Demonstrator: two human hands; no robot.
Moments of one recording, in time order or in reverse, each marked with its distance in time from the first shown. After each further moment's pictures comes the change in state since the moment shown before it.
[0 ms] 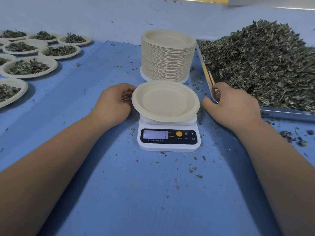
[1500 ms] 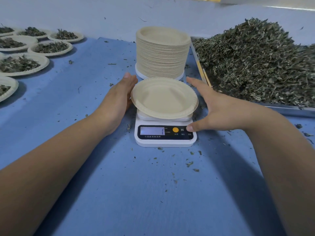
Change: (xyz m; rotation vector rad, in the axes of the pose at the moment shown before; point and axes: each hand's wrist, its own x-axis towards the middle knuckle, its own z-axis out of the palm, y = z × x) left_hand -0.008 0.024 0.014 -0.610 -0.174 -0.150; right_hand -0.017 -0.025 -0.051 0.435 -0.703 -0.216
